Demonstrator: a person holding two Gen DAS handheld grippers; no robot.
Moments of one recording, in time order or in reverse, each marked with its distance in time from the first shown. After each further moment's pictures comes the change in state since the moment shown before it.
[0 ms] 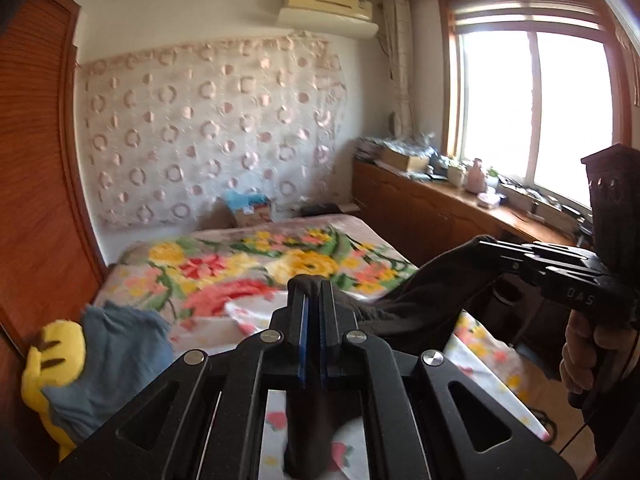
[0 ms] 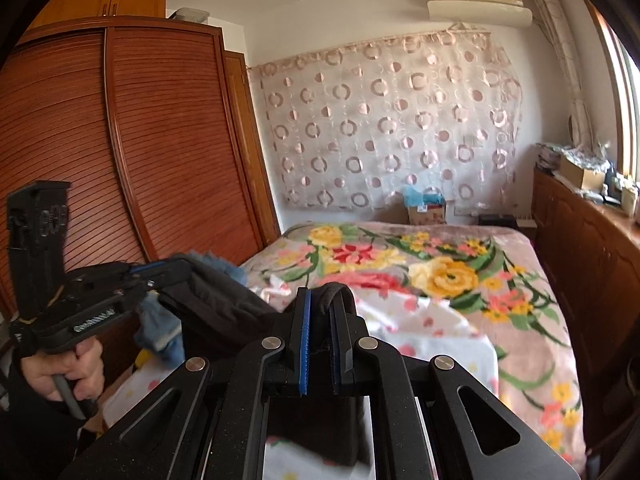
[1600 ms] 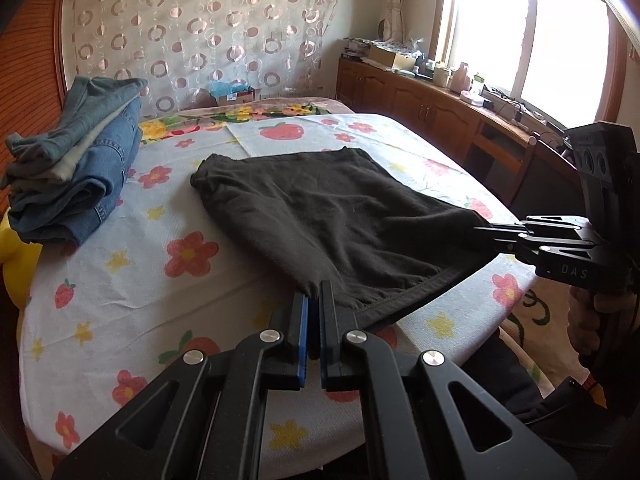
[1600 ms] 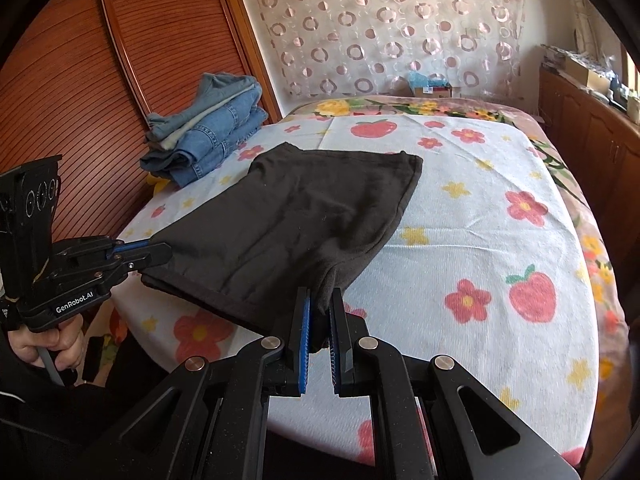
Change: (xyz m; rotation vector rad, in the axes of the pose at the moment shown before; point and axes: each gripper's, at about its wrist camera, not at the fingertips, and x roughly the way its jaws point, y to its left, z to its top) left arm -0.048 -0.039 -0.240 -0.028 0.337 -0.070; right arm 0.026 0.016 -0.210 0.063 0.344 0.040
